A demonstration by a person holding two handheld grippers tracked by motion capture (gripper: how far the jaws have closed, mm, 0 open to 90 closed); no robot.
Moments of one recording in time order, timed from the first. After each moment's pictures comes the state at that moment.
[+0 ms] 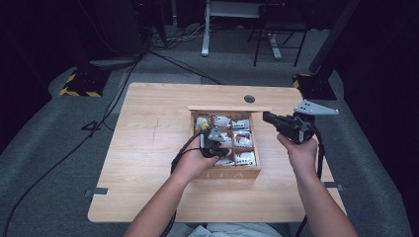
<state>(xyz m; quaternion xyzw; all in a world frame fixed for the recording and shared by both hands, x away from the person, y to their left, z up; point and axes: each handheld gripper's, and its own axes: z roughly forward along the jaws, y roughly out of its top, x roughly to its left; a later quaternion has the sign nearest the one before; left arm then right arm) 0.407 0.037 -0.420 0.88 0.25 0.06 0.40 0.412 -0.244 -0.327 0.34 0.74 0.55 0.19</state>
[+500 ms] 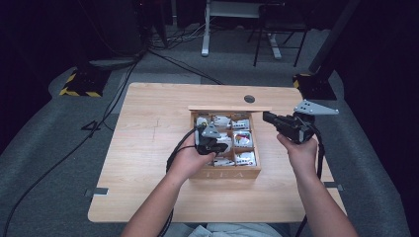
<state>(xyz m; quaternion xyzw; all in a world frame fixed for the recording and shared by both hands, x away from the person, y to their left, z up) 0.401 0.051 -0.397 0.87 0.25 0.07 0.43 0.412 -0.244 -0.327 0.34 0.74 0.55 0.19</state>
